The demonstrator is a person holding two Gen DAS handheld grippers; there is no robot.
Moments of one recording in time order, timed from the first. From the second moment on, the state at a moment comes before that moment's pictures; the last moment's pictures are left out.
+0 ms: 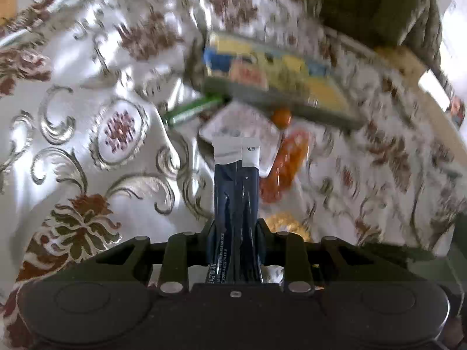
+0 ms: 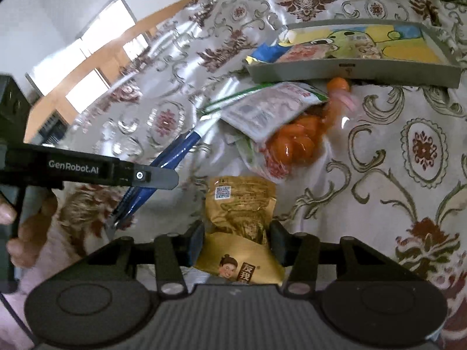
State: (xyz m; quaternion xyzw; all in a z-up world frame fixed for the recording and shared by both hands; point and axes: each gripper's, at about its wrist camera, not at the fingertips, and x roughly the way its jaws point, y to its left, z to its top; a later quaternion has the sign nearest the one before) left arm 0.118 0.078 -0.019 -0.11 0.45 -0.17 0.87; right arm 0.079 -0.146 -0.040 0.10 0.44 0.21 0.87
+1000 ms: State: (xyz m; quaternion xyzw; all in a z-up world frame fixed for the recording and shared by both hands) left arm 0.181 -0.007 0.020 -0.08 0.26 -0.20 0.94; right arm 0.123 -0.236 0.031 0.21 0.24 0.15 0.94
